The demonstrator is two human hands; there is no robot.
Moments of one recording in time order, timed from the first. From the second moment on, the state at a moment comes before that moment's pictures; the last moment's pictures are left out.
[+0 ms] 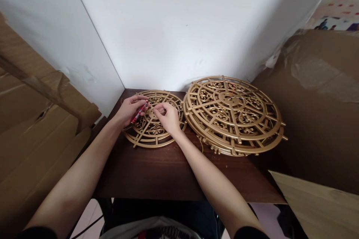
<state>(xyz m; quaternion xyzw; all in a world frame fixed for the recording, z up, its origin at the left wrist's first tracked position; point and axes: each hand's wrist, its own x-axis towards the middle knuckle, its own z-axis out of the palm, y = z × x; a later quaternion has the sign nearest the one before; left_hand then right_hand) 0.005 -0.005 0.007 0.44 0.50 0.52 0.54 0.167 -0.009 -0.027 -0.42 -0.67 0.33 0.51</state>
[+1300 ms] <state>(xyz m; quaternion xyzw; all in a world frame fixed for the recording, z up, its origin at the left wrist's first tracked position) 0.017 -0.009 -0.009 0.57 0.41 0.52 0.49 0.163 0.000 -0.032 -0.38 -0.53 0.46 0.60</state>
